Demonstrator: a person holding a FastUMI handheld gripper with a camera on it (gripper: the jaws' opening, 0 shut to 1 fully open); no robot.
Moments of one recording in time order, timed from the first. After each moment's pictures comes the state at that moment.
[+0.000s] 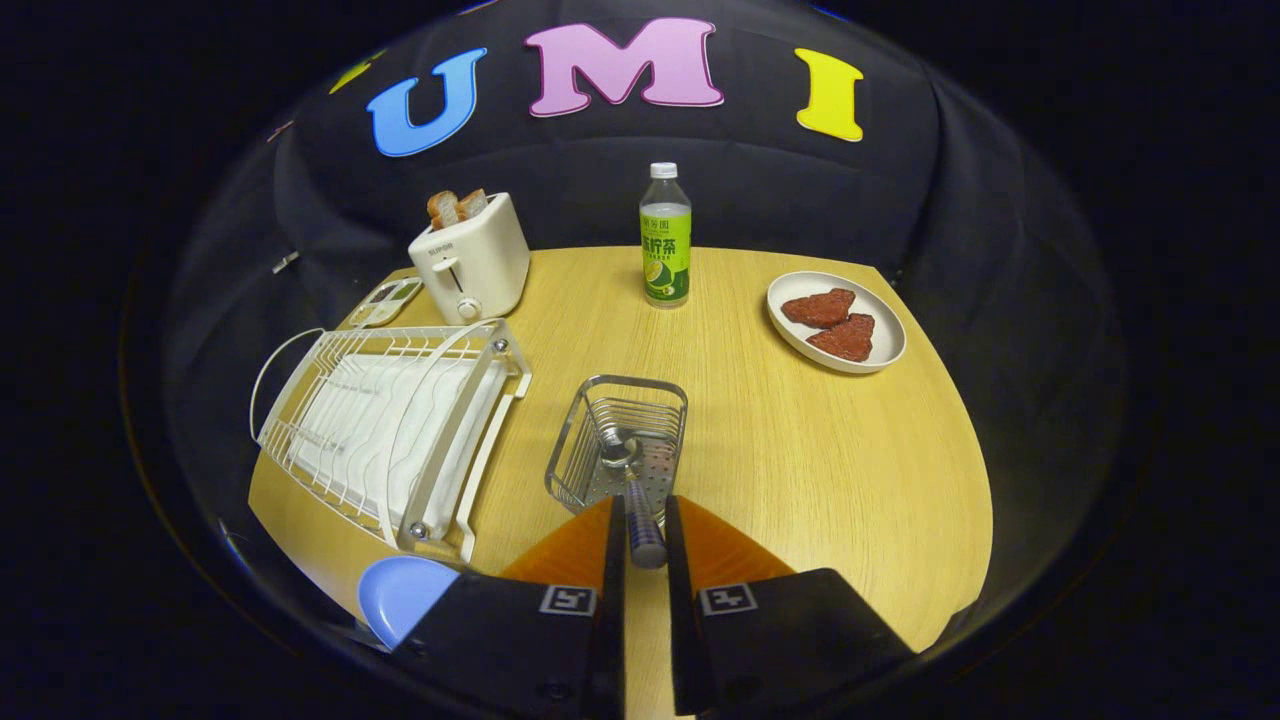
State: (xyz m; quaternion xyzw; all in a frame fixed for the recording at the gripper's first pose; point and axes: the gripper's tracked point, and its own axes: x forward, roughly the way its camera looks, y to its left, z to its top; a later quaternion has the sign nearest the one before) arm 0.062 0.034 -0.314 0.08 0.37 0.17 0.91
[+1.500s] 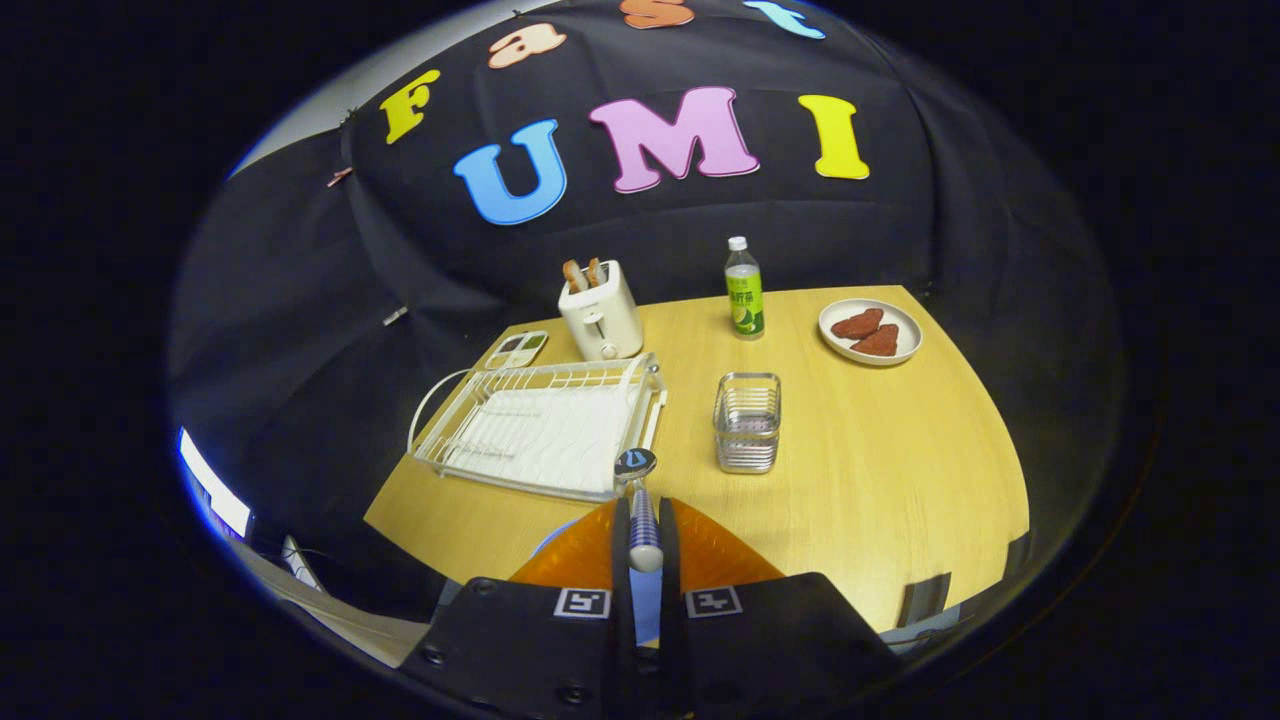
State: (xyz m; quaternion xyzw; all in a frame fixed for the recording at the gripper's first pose) arm -0.114 0.070 -0.195 0.16 0.30 0.26 0.90
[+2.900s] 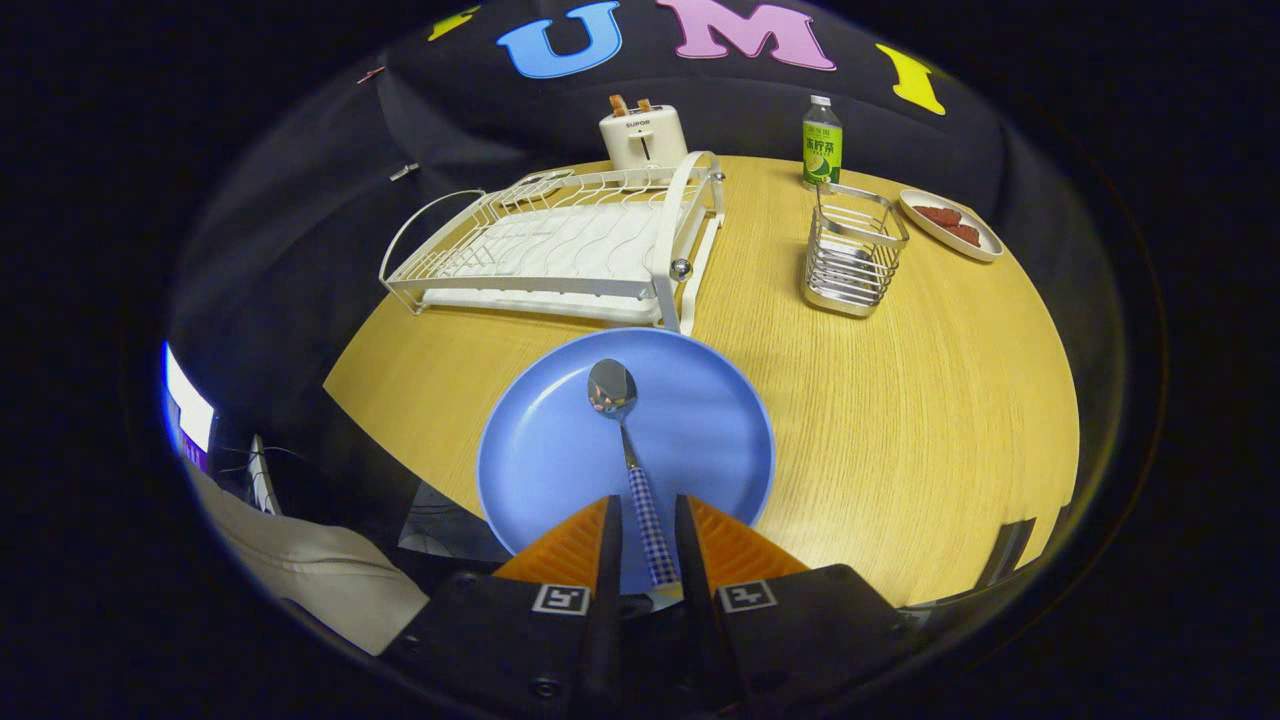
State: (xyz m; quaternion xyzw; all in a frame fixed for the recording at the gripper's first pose) arm -0.169 0.148 -0.351 0.07 0.43 0.29 0.85
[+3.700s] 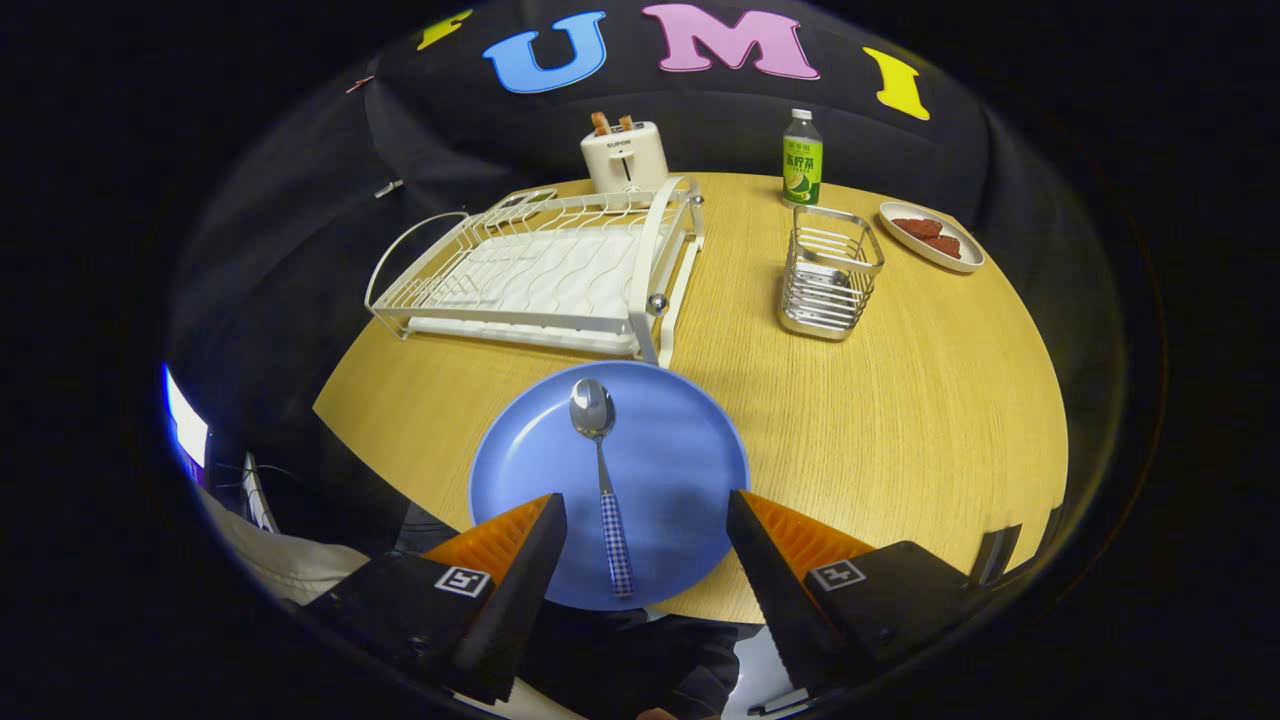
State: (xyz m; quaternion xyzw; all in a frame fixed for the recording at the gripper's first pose) arm -0.145 0.133 -0.326 0.08 0.41 0.27 0.87
